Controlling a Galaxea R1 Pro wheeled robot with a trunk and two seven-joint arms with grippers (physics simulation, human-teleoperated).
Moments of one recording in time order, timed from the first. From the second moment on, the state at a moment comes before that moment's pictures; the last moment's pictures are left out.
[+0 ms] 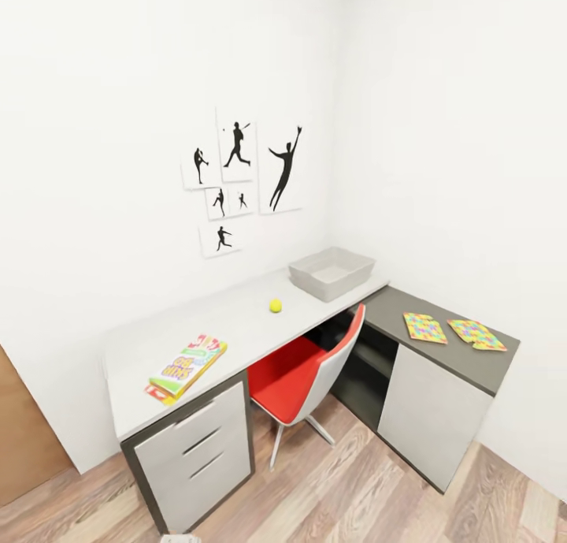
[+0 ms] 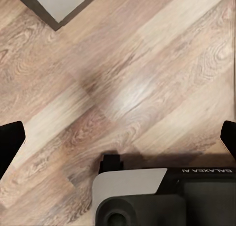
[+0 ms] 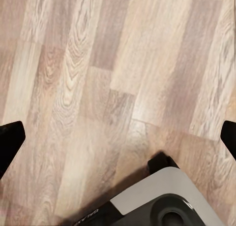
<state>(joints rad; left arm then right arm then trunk) -0.37 0.01 0.00 -0.22 0.00 0.20 -0.01 -0.13 -0.09 -0.30 -0.42 -0.41 0.09 0.05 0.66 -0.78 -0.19</state>
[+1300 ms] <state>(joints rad) -0.37 0.01 0.00 -0.22 0.00 0.19 -0.01 -0.13 -0.10 -0.32 -0.41 -0.41 0.09 0.06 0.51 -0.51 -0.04</state>
